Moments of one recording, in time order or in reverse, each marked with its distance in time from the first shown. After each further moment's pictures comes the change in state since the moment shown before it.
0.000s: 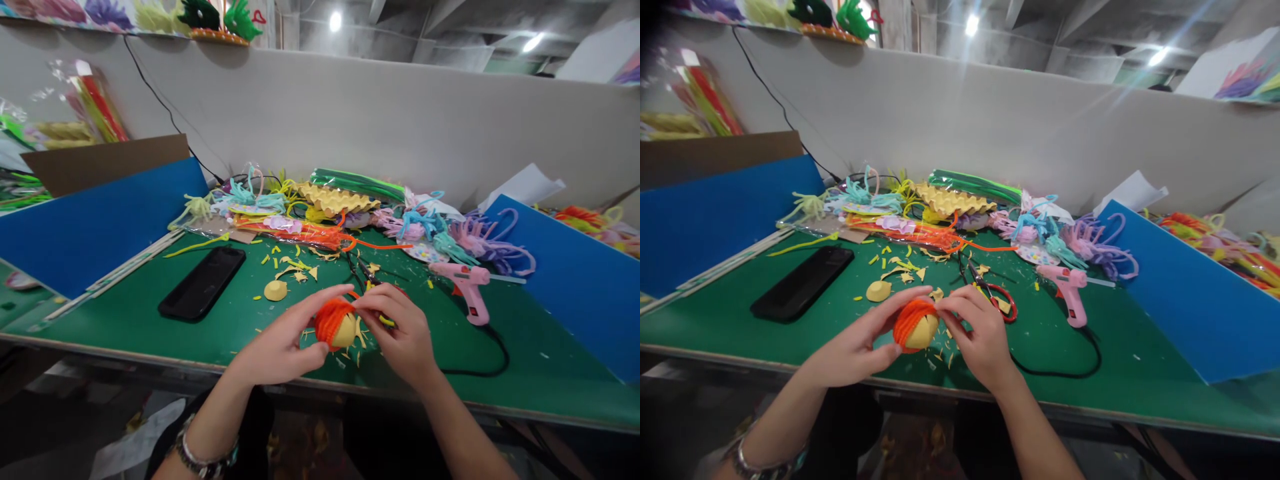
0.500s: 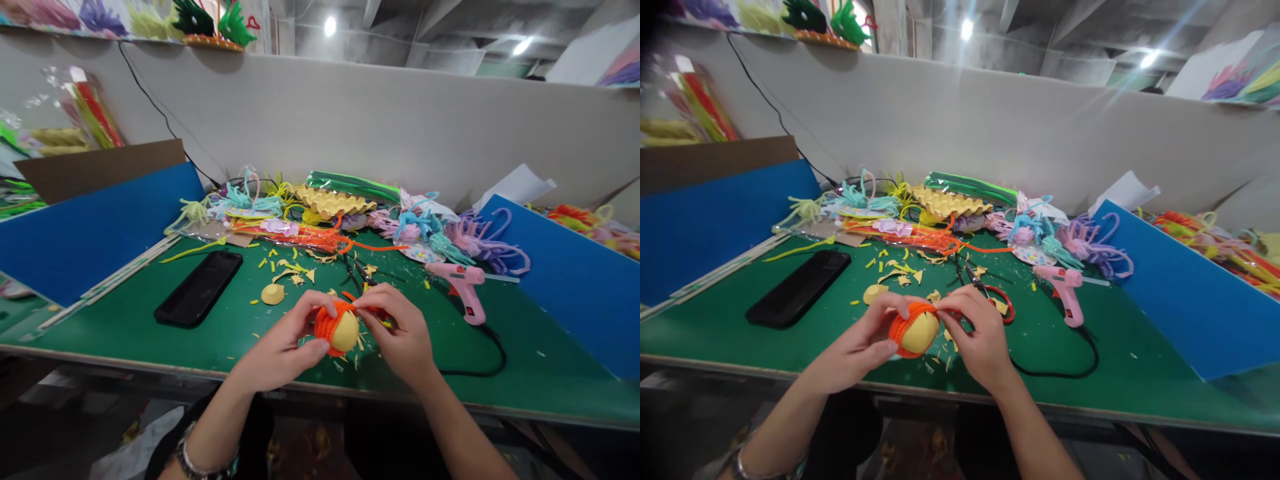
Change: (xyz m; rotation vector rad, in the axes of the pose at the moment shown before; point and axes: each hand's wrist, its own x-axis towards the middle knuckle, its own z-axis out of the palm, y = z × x) left_hand 0.000 -0.006 0.006 -0.260 -0.012 0.052; right_hand 0.000 0.000 -0.002 0.088 0.015 0.066
